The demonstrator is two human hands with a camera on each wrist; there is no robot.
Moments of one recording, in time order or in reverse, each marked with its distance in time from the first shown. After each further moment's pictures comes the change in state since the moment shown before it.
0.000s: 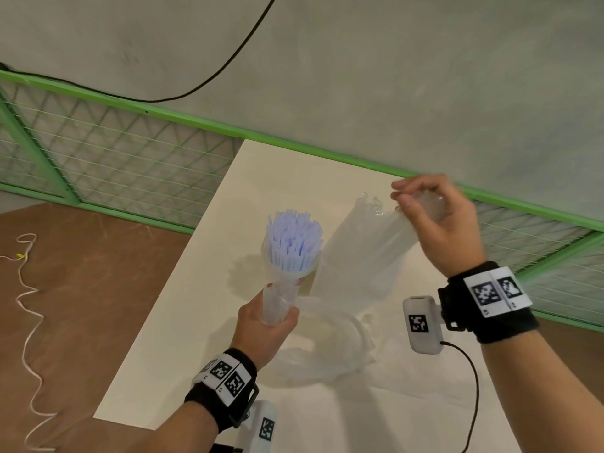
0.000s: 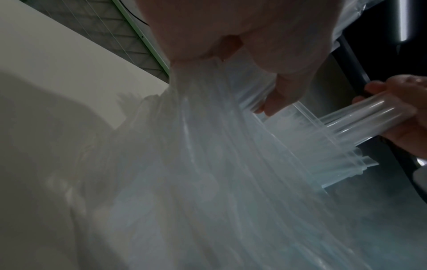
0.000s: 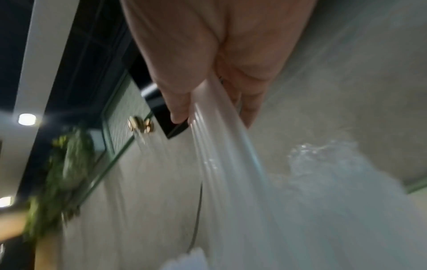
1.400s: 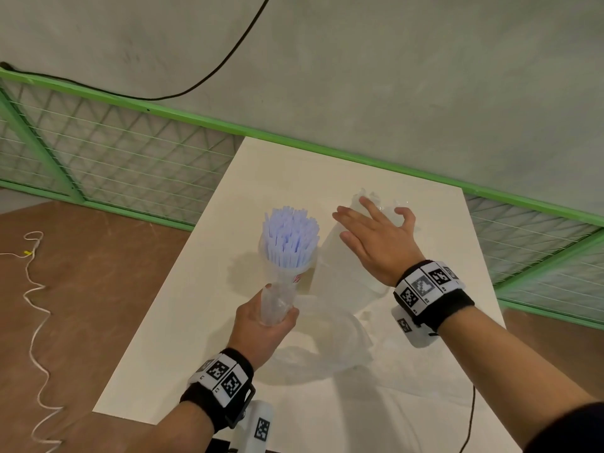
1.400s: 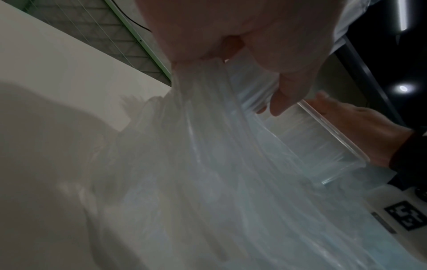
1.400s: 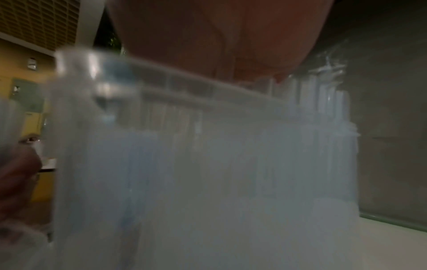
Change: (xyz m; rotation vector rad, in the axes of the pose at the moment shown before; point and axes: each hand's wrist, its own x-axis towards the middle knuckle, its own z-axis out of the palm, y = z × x) left_hand -0.004 -0.004 0.002 -0.014 -0.027 0.016; right_hand -0.015 0.060 0.049 -1.005 -0.569 -0.088
